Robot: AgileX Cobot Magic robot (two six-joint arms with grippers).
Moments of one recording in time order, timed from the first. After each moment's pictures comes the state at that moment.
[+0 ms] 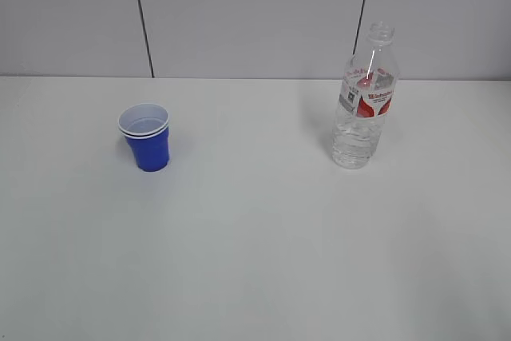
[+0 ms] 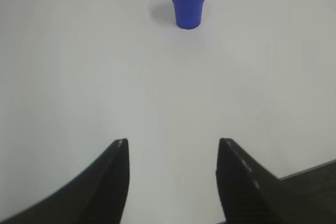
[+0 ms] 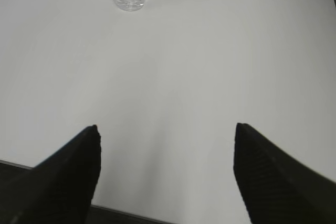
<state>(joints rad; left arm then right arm) -0.25 0.08 -0.53 -0.03 1.10 0.07 0.09 -0.02 -0.50 -0.04 1.16 -0.19</state>
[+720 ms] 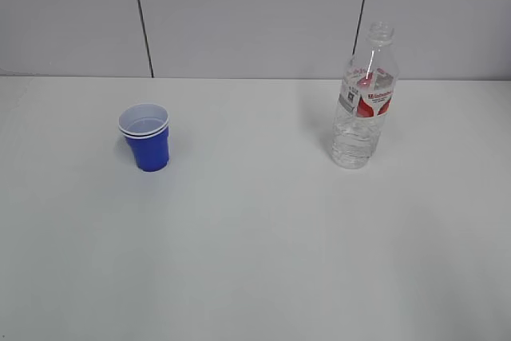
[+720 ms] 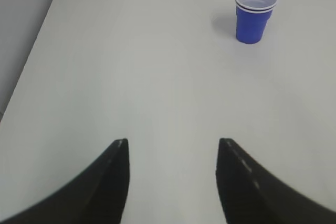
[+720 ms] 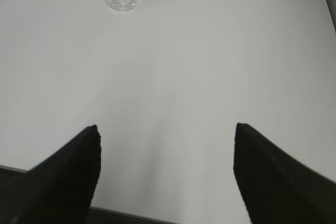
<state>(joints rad) -0.01 0.02 -0.53 -0.03 1.10 0.07 0.06 -0.02 -0.50 -0.04 1.16 -0.19</state>
